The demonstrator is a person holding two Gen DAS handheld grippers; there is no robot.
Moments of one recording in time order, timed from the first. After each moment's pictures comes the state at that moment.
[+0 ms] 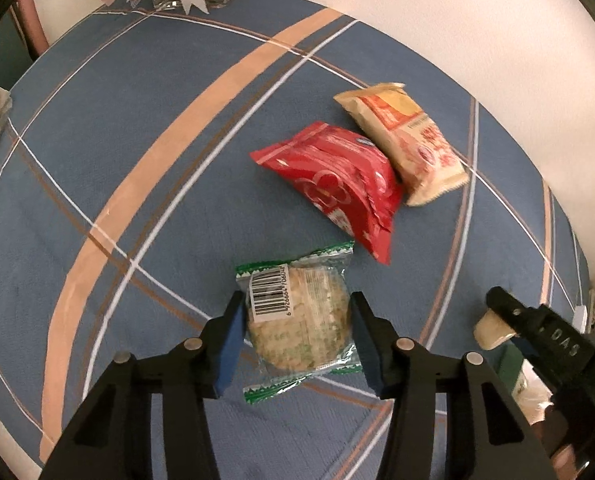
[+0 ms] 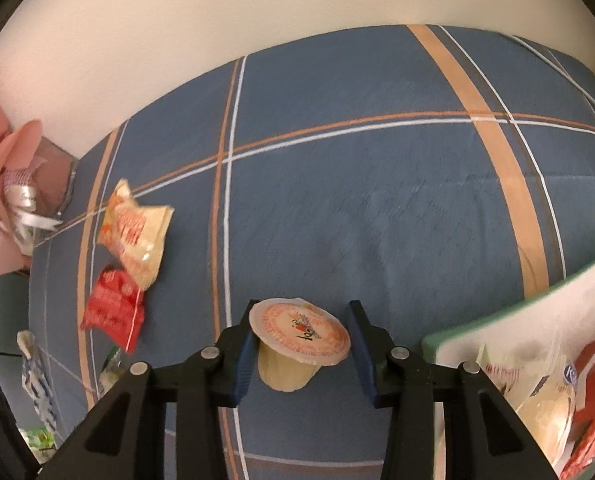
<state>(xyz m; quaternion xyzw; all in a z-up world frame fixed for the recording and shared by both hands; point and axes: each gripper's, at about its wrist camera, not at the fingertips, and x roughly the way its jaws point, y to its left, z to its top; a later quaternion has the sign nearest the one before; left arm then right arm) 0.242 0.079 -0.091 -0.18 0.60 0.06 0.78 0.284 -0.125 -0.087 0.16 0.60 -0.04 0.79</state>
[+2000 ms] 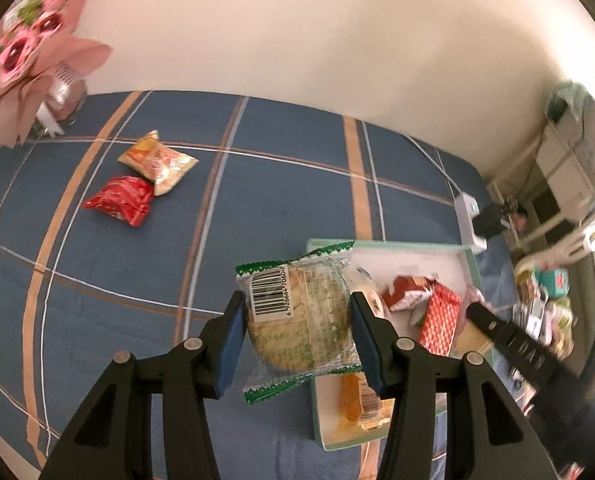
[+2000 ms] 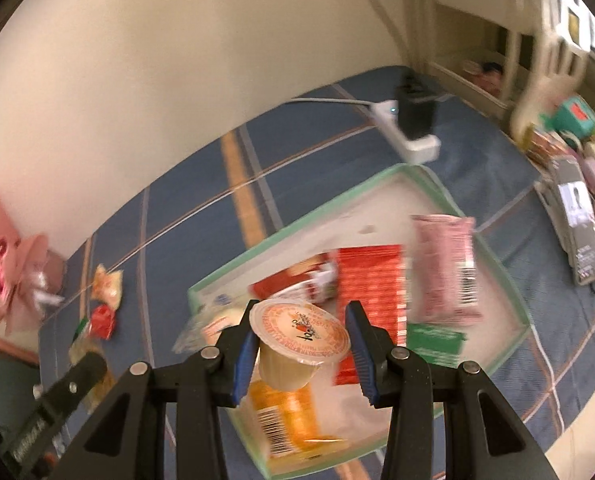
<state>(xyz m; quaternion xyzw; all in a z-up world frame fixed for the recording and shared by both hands) 0.139 -0.092 0.039 -0.06 0.53 -0.13 0.84 0.096 -0.287 0.034 0.25 0.48 -0.21 0.82</state>
